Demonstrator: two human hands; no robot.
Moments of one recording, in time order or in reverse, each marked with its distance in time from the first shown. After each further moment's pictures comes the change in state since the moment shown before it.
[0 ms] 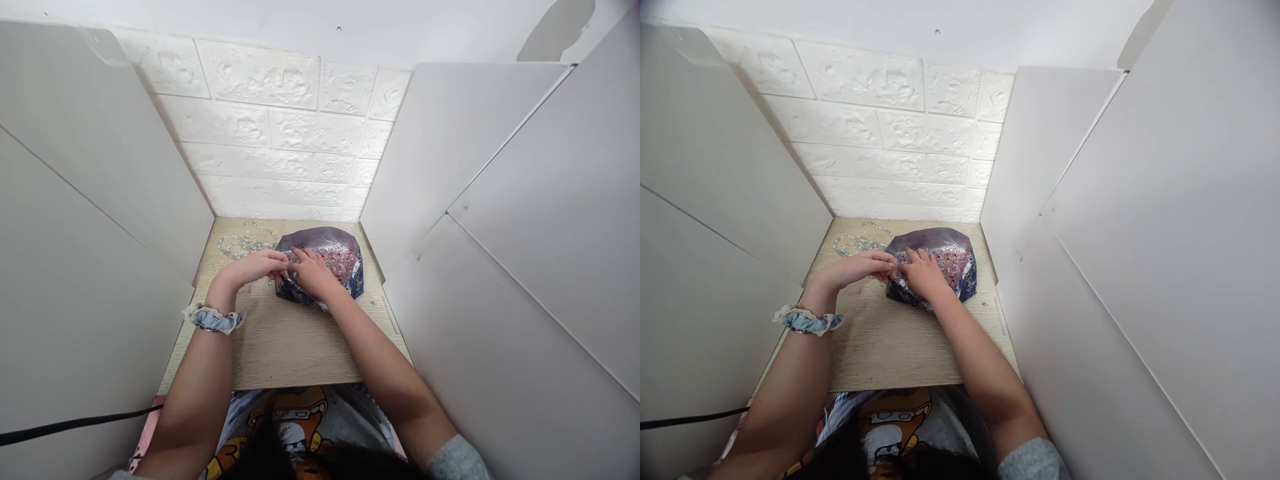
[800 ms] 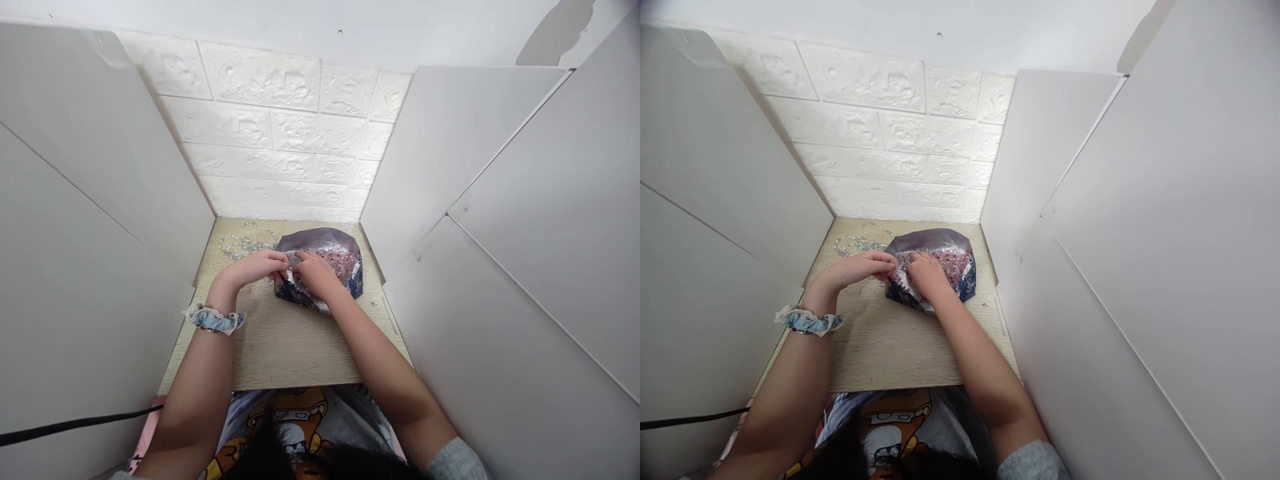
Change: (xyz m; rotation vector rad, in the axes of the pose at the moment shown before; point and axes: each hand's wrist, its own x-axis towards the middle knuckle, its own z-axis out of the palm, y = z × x) left_hand 0.001 -0.004 -0.001 0.029 0.020 0.031; right_hand 0.000 0.003 -0.007 -0.023 0.029 -0.046
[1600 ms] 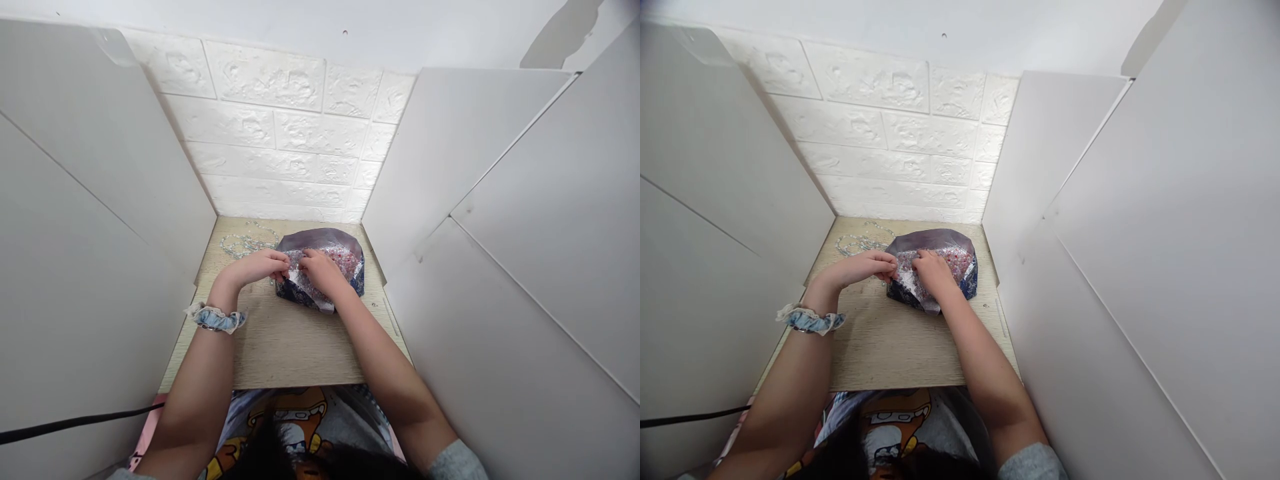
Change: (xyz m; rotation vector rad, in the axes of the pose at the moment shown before) left_hand 0.001 -0.001 -0.001 0.004 -0.016 0.014; right_hand -0.002 0.010 0.000 0.026 0.028 0.070
